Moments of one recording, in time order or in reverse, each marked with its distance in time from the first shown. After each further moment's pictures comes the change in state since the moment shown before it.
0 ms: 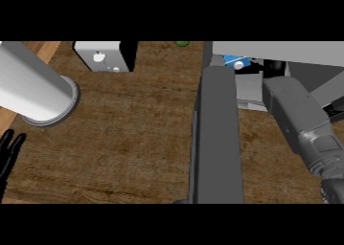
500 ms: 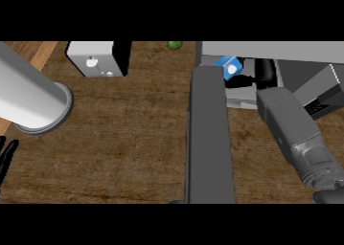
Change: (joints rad) left arm 0.046 -0.008 0.018 -0.024 0.032 0.006 0.008; right arm 0.098 0.044 0.056 -0.103 0.006 0.163 -0.041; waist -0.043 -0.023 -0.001
